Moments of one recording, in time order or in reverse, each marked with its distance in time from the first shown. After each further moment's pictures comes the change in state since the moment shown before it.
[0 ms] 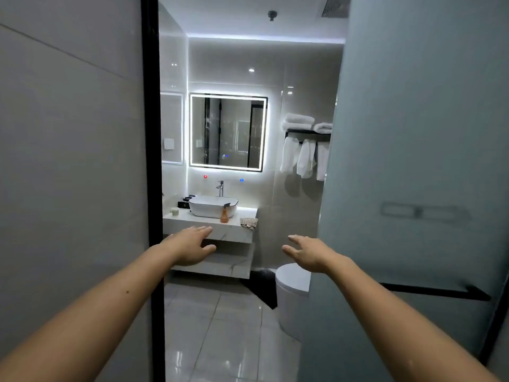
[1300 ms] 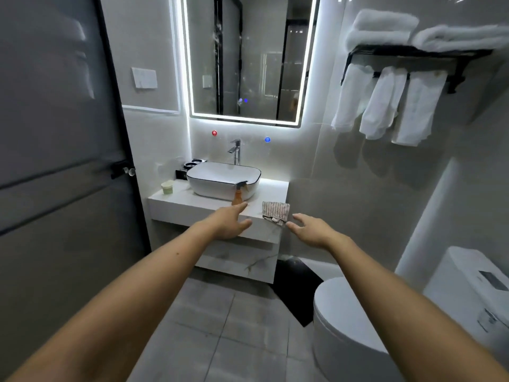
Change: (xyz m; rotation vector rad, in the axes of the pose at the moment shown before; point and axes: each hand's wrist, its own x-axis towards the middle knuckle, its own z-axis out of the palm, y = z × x) left_hand 0.666 -0.131 0.157 -0.297 -0.131 -0.106; right_hand 0.706 0.135 0.126 0.165 -0.137 0.000
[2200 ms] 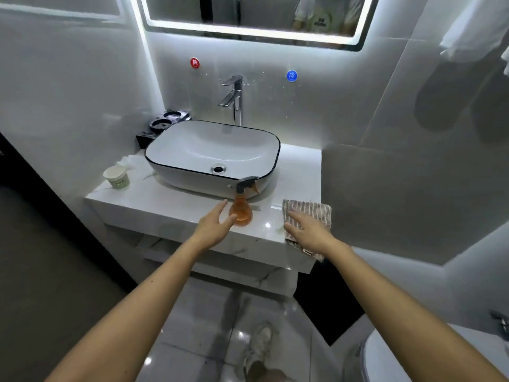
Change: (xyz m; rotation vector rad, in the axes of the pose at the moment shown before) left_hand 0.504 -0.222 0.087 -0.464 0.032 -0.251; right_hand 0.545 0.106 0.128 0.129 -0.168 -0.005
